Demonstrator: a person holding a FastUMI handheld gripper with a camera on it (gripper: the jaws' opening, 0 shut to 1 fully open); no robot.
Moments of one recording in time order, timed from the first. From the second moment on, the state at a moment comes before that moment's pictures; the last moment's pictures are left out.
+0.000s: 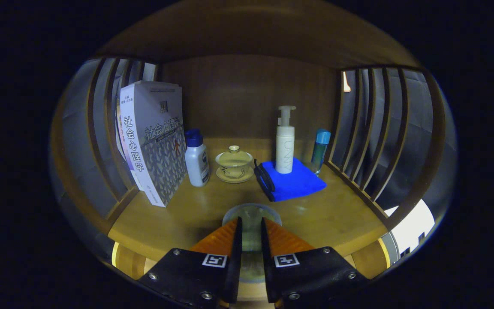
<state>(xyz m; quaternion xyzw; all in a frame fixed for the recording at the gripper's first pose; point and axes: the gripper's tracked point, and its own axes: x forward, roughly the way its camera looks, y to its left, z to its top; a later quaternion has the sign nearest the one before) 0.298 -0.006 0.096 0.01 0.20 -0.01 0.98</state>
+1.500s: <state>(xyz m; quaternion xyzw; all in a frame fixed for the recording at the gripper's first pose) 0.106 -0.019 0.102 0.04 0.00 -0.01 1.00</state>
